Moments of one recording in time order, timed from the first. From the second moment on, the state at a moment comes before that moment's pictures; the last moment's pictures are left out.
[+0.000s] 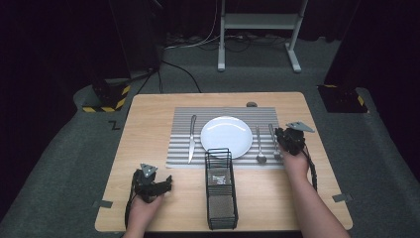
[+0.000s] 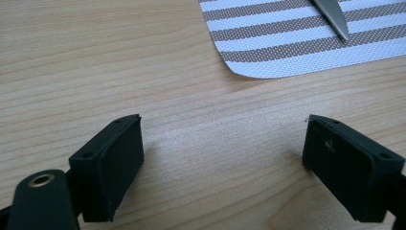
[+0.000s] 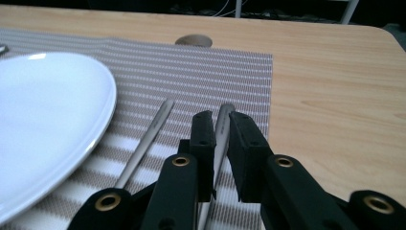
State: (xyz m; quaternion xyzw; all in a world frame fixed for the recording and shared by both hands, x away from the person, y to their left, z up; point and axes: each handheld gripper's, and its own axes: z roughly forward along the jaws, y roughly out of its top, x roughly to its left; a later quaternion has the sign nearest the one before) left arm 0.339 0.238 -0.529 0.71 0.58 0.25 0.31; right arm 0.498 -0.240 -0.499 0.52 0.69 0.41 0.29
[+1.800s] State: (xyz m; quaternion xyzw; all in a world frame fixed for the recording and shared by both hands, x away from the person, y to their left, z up) left arm 0.339 0.237 -0.529 0.71 0.58 0.25 0.31; right arm 0.349 -0.289 -0.524 0.52 0.75 0.33 0.23
